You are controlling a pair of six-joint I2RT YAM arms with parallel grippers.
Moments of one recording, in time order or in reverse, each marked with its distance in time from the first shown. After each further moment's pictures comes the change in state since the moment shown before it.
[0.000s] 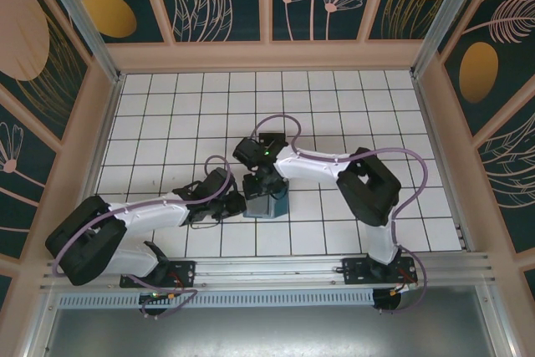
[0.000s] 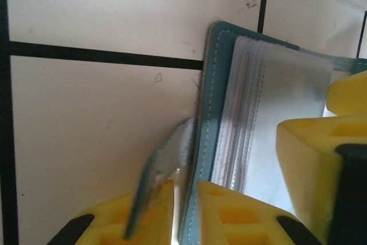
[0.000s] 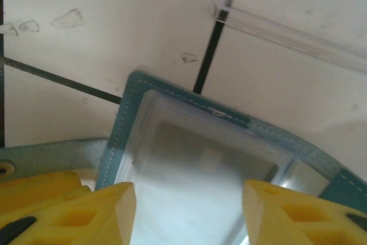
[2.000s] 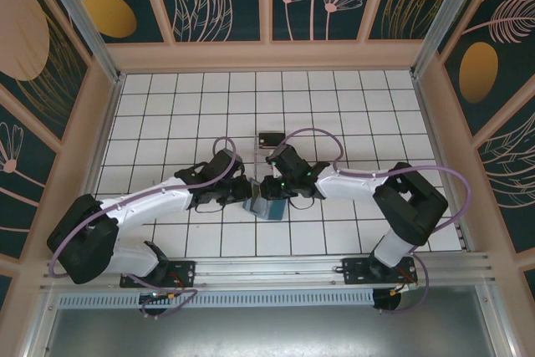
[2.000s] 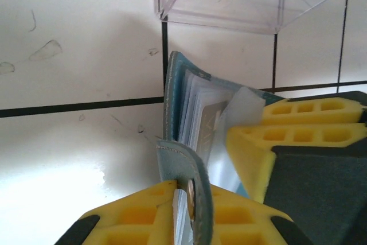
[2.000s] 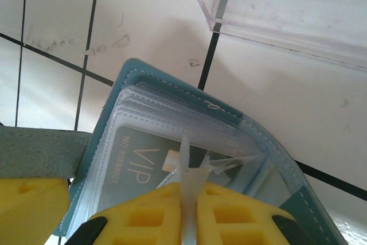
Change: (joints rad) left arm 0.007 0.012 0.250 -0.244 0.016 0.101; right arm -0.108 -0.324 -0.554 0.644 -0.200 0.058
